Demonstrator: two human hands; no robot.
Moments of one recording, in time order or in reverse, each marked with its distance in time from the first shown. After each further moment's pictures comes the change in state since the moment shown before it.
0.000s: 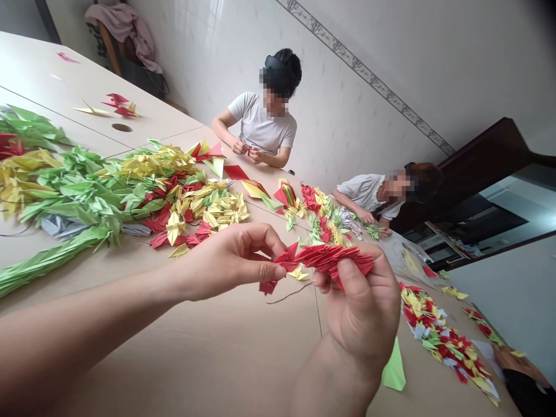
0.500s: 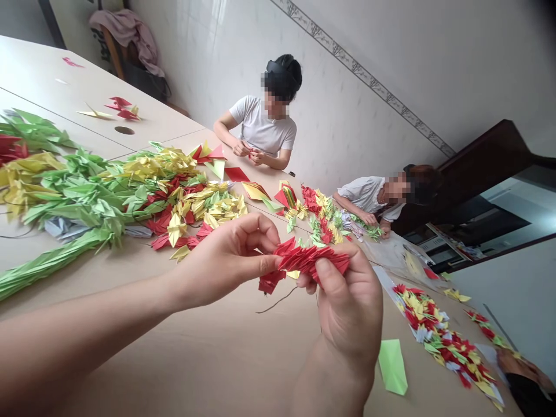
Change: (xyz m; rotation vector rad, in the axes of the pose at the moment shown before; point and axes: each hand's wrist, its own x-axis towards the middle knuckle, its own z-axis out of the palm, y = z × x) left_hand -0.002 0.000 0.005 -0.069 0.083 0.143; right_hand -0.001 0.007 0.005 0.021 -0.104 0.071
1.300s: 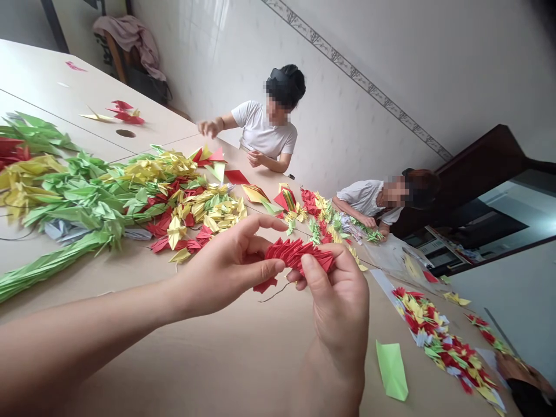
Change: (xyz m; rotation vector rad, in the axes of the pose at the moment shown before) left_hand -0.006 0.001 0.003 0.127 0.023 -0.033; right_hand 0.001 0.001 0.010 -0.145 0.082 0.101
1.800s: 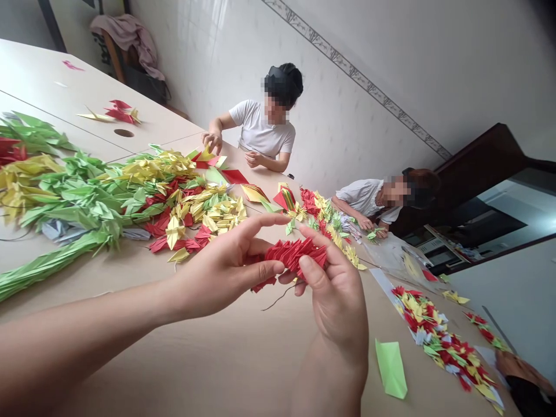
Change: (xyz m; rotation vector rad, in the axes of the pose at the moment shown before) left_hand -0.001 -0.003 -0.001 0.072 -0.039 0.009; right_hand 0.008 0.005 -0.013 0.038 -0.194 0.093
